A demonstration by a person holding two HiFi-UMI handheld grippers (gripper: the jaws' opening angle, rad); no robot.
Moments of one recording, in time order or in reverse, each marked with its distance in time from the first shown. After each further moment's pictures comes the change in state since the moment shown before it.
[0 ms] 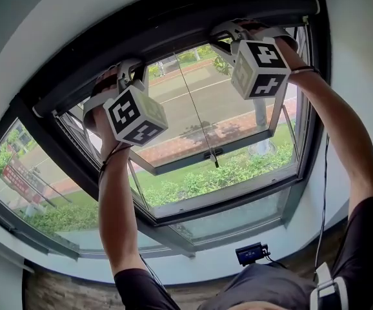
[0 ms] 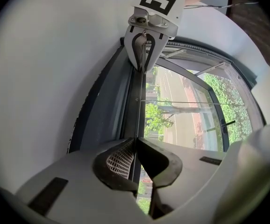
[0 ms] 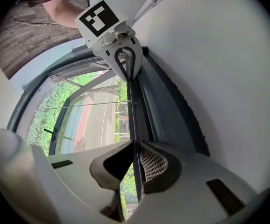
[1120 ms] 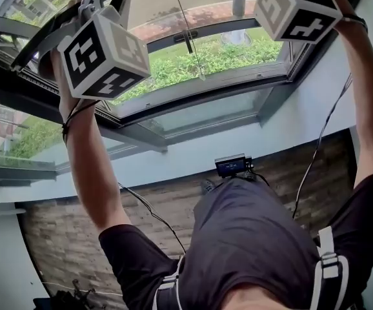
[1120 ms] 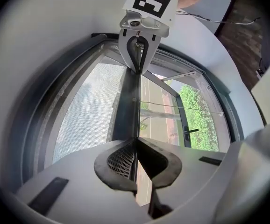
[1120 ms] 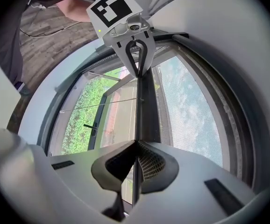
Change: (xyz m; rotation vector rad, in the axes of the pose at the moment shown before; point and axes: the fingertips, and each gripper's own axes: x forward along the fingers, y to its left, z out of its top) left arm -0.029 -0.166 -0.006 -0.039 -0.015 -0.316; right arm -0.016 0.166 -0.021 -0.058 0.092 0.356
